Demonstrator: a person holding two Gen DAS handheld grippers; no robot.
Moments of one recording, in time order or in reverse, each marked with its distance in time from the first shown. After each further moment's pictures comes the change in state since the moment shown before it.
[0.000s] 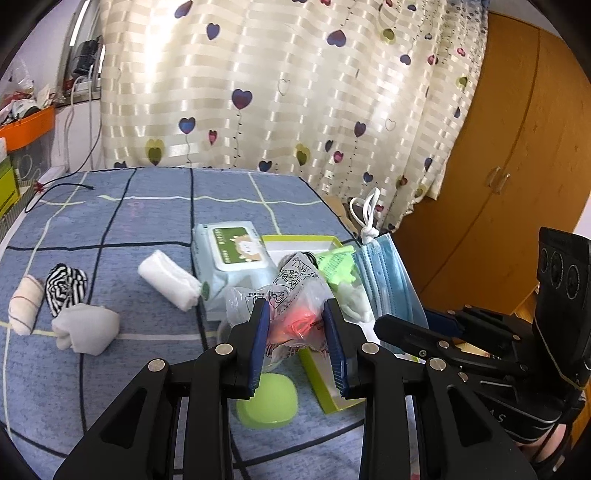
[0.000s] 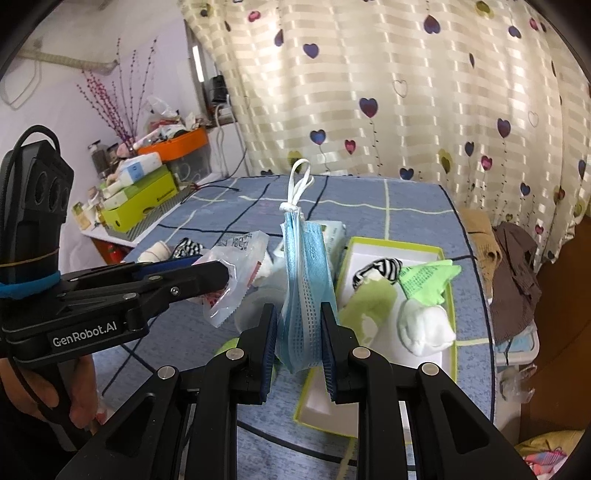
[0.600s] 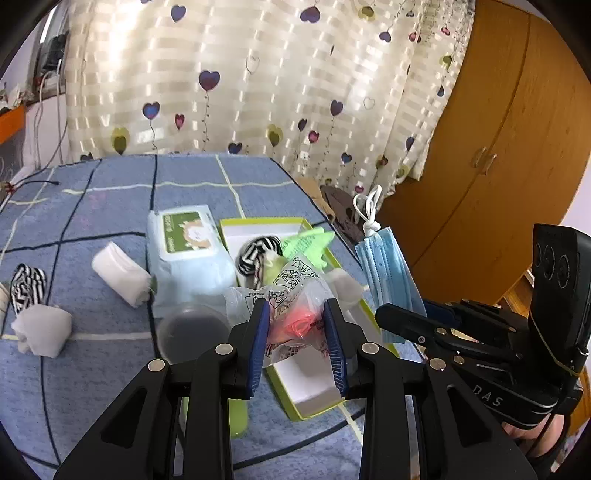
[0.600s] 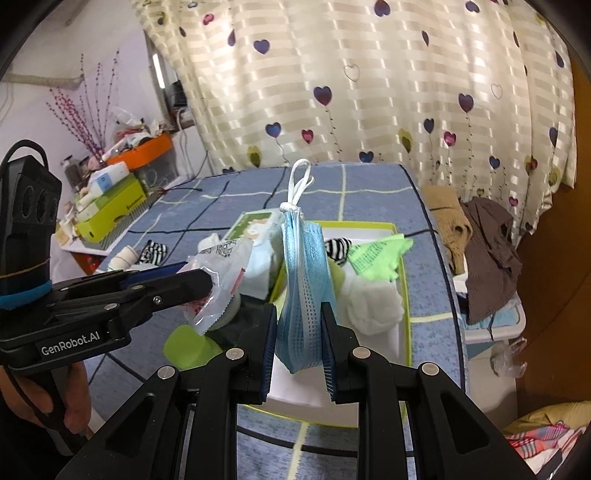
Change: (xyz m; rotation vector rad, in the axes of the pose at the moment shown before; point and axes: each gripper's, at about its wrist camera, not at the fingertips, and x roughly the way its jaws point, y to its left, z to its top) left arm 0.039 -0.032 -0.004 0.031 0.068 -0.069; right arm -0.006 -0.052 -0.017 0.092 0.021 -0.074
